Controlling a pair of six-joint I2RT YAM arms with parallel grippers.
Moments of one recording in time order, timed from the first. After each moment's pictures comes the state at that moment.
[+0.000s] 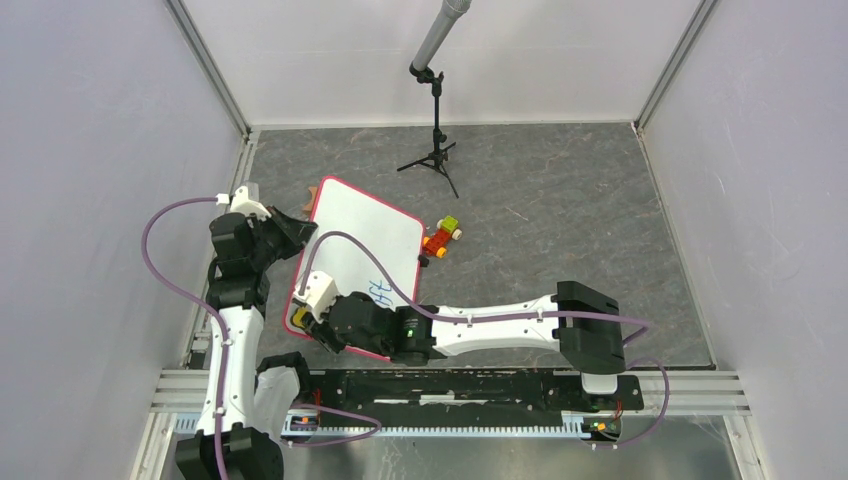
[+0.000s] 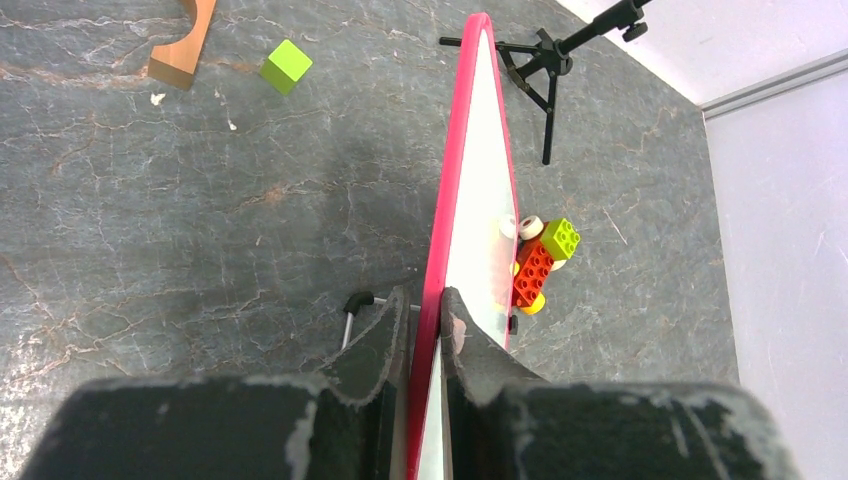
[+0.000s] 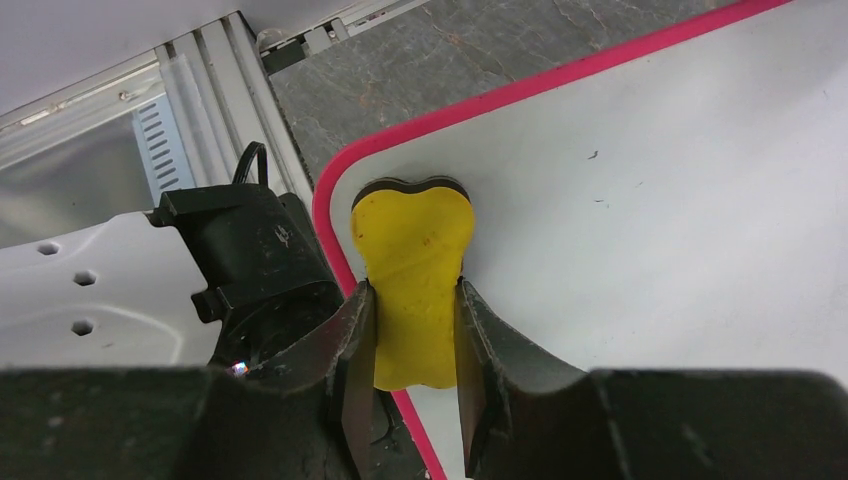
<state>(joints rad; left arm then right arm) 0.19 0.79 0.67 -0.28 0.43 -0.50 1.48 1.87 1.42 0.08 0.29 0.22</state>
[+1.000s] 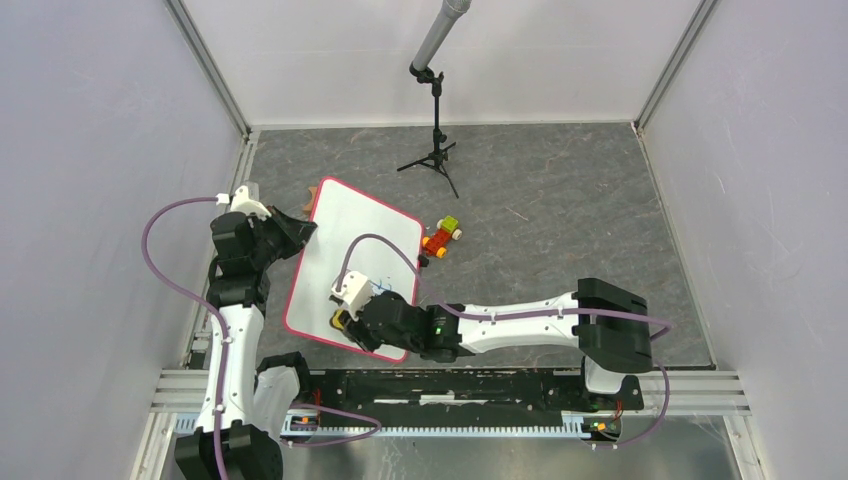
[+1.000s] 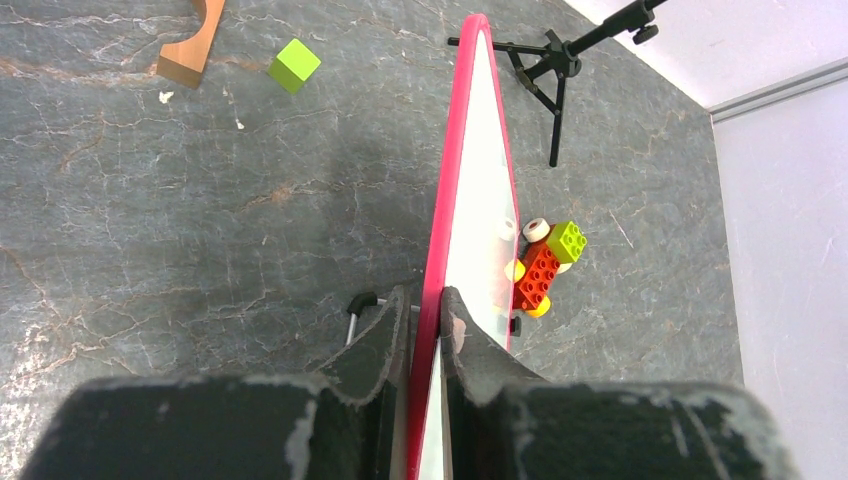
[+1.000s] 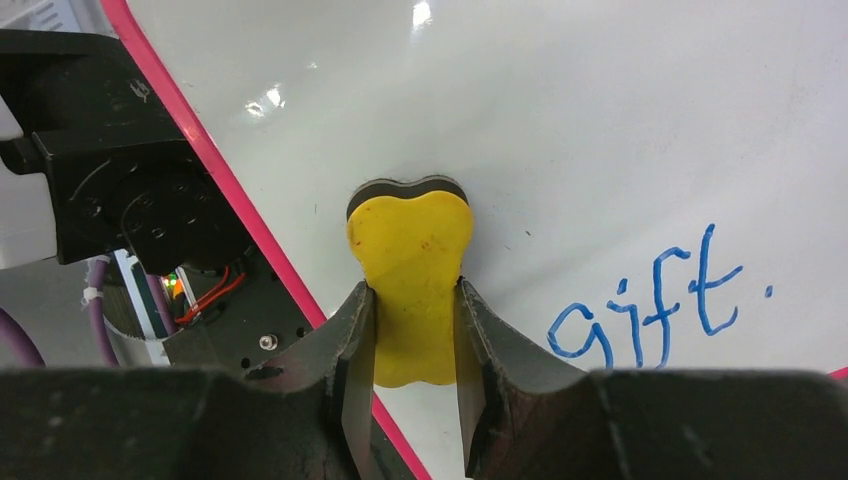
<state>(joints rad) 0.19 0.81 0.67 -0.27 0.41 -0.50 1.42 1.75 1.17 0.09 0.27 0.24</state>
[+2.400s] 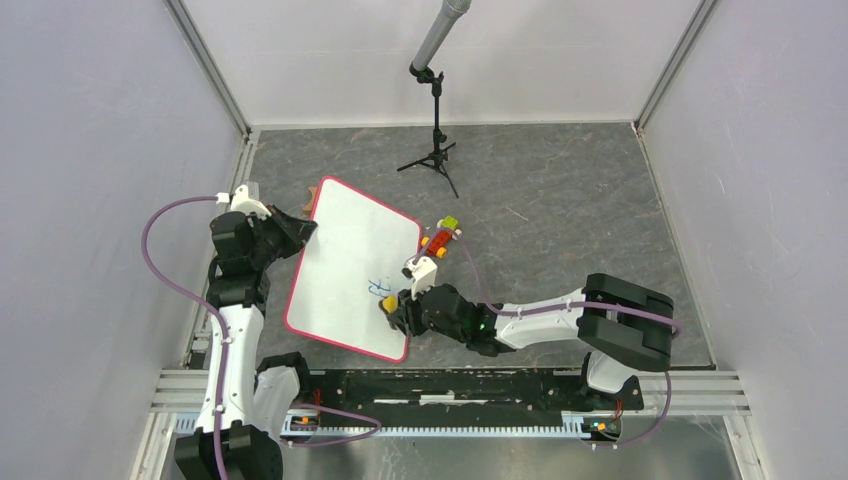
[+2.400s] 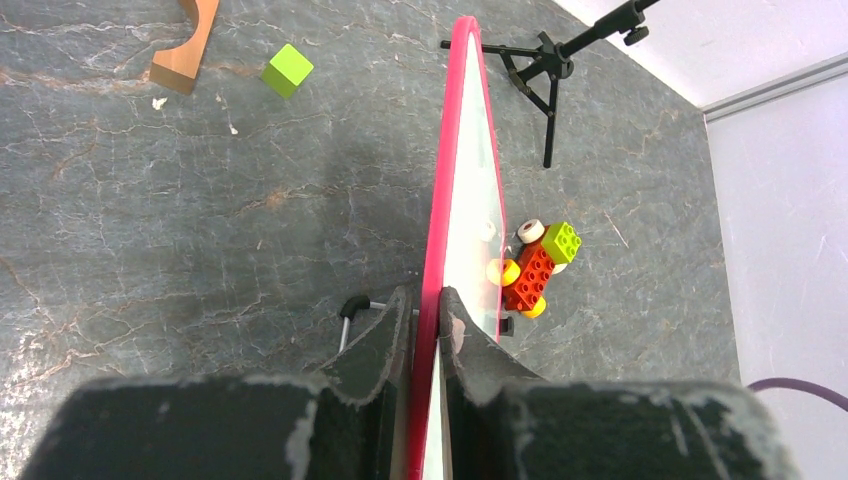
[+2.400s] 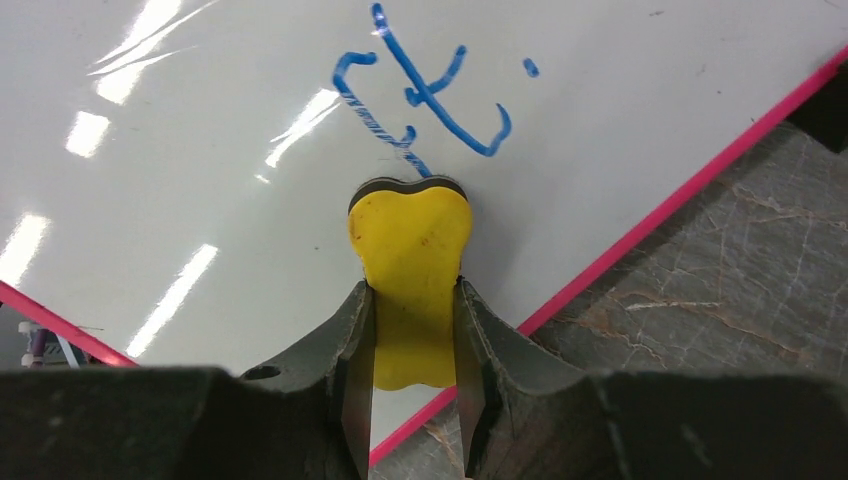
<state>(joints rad) 0.19 0.80 0.67 -0.27 0.41 -0.50 1.26 1.65 0.71 0.48 0.27 0.52</state>
